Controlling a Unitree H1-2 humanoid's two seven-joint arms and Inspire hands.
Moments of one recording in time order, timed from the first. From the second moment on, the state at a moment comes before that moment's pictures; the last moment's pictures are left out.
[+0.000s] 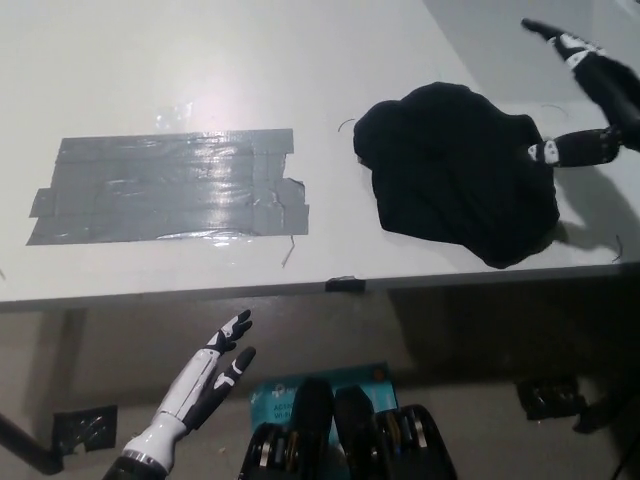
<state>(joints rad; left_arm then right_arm) -0.19 0.21 -0.16 0.38 0.29 -0.33 -0.06 -0.69 -0.51 0.15 0.03 -0.35 0.12 0.28</state>
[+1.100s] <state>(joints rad) -0.14 0.18 -0.17 0.37 0.29 -0.34 -0.06 0.00 -0.21 0.05 -0.01 -0.04 -0.02 0.25</state>
